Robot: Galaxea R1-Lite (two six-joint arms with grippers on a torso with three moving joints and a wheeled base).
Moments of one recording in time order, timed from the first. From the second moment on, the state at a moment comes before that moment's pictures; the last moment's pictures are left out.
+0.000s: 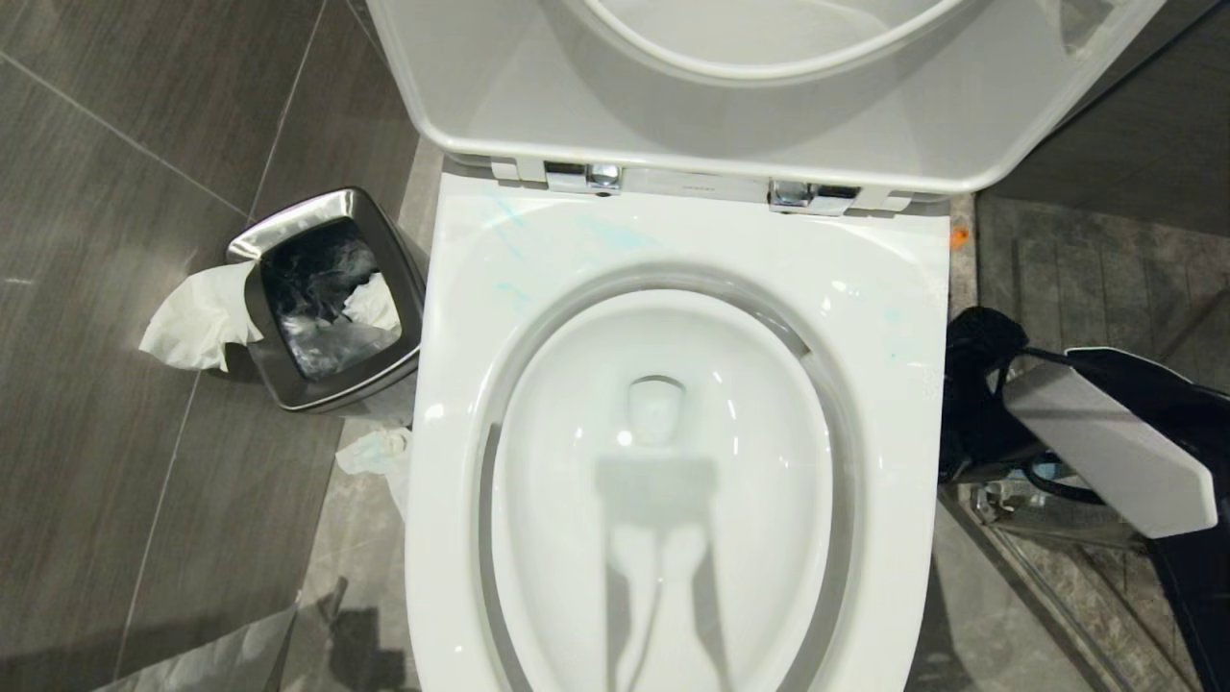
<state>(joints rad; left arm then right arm) 0.00 0.00 0.00 0.01 0.00 0.00 0.07 2.50 -1.49 -1.52 0.00 -0.26</state>
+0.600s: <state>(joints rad) 0.00 0.00 0.00 0.01 0.00 0.00 0.02 2.14 -1.15 -1.52 -0.01 -0.24</state>
